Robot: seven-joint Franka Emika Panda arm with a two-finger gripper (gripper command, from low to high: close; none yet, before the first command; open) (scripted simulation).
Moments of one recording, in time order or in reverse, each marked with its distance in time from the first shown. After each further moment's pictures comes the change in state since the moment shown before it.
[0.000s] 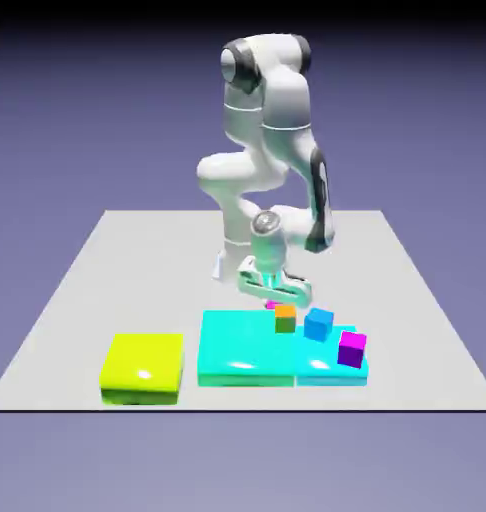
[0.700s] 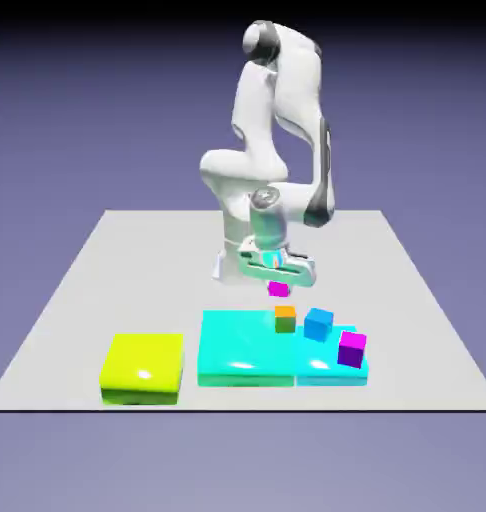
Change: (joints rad) arm -0.729 -0.531 0.757 -0.043 -0.016 -0.466 0.063
